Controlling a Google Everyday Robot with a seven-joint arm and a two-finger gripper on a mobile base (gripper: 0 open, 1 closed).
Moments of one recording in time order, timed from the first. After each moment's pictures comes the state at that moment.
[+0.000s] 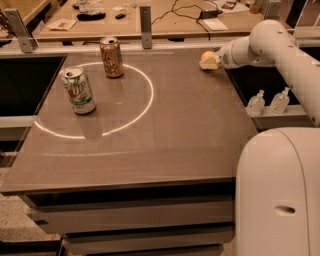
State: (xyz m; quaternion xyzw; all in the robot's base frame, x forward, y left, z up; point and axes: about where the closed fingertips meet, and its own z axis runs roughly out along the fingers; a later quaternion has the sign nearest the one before) arm 0.864 -0.205 0.842 -0.30 0.82 0.06 0.48
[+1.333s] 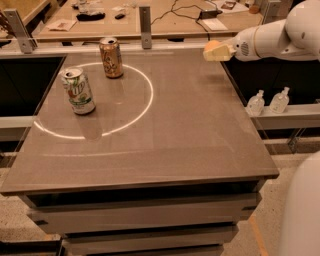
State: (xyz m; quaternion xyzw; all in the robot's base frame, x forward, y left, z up) arm 0.782 -0.190 0.914 -0.33 0.79 0.17 0.49
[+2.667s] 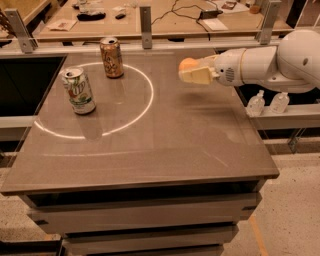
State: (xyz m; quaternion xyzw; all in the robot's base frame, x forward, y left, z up) arm 0.678 -0.101 0.909 -0.39 0.72 0.27 0.51
